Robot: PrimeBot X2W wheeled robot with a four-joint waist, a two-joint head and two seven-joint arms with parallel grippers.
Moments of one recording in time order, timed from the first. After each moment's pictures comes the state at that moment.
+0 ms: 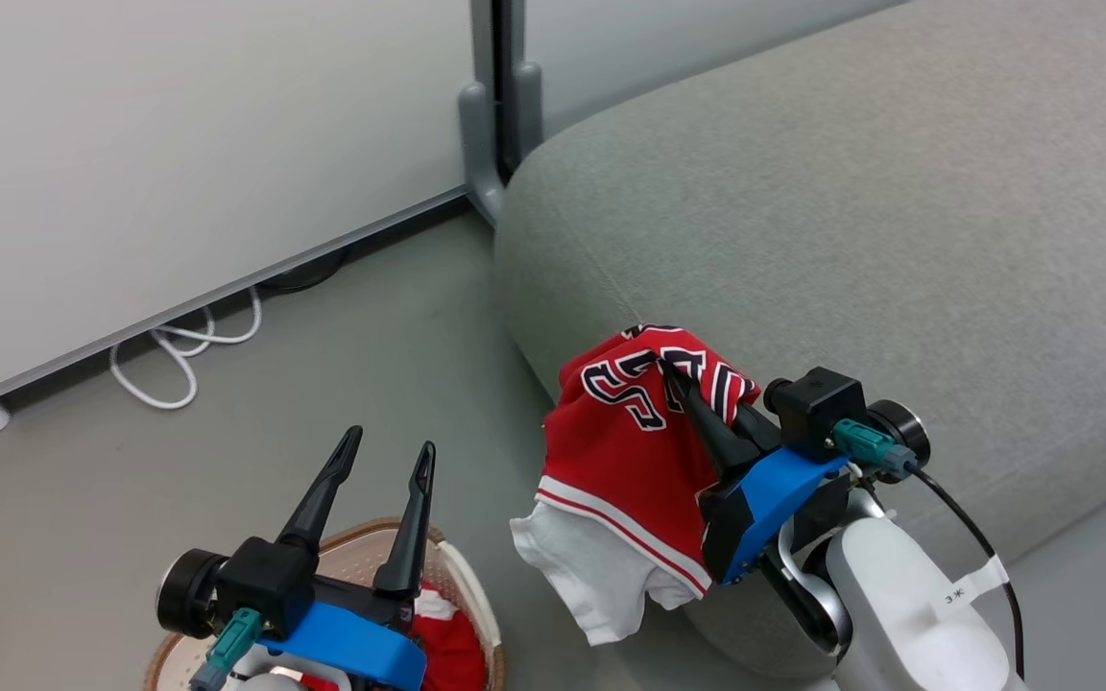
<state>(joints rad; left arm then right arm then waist) -0.09 0.15 -0.29 0.21 -0.23 -0.12 -0.26 -0.44 -0.05 0.35 0.44 0.18 0.13 -0.06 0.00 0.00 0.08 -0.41</state>
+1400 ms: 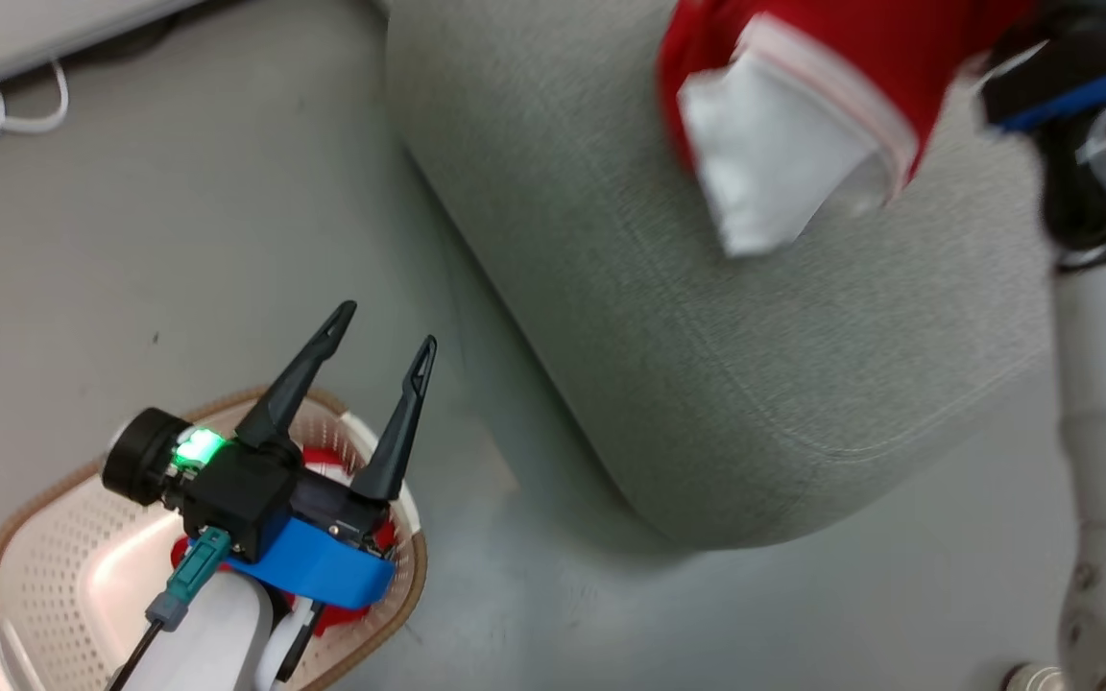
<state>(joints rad) -0.26 0.30 -0.39 0.11 -0.21 -0.13 -0.26 -0.95 -0.11 -0.05 0.51 0.32 0.13 -0.06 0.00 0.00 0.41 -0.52</state>
